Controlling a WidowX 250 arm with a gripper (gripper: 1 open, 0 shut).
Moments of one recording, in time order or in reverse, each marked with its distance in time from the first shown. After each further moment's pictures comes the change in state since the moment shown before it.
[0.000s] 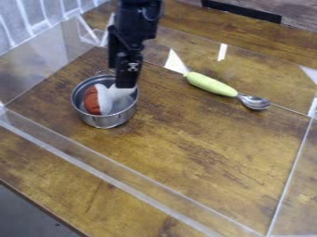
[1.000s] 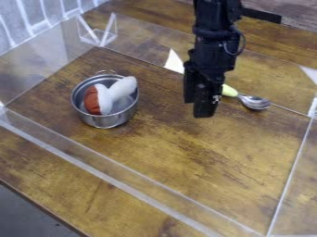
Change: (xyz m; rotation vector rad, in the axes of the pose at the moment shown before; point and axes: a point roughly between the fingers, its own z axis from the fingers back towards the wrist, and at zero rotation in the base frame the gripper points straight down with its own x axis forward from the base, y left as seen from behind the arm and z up) arm 0.103 -0.053 -0.026 -0.123 -0.070 -0.041
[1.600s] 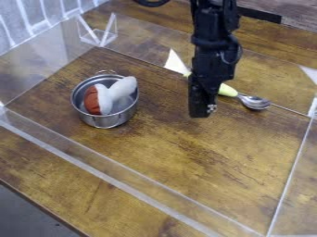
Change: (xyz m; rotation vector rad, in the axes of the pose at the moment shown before) arm 0.003 -0.003 -0.010 0.008 -0.023 -0.116
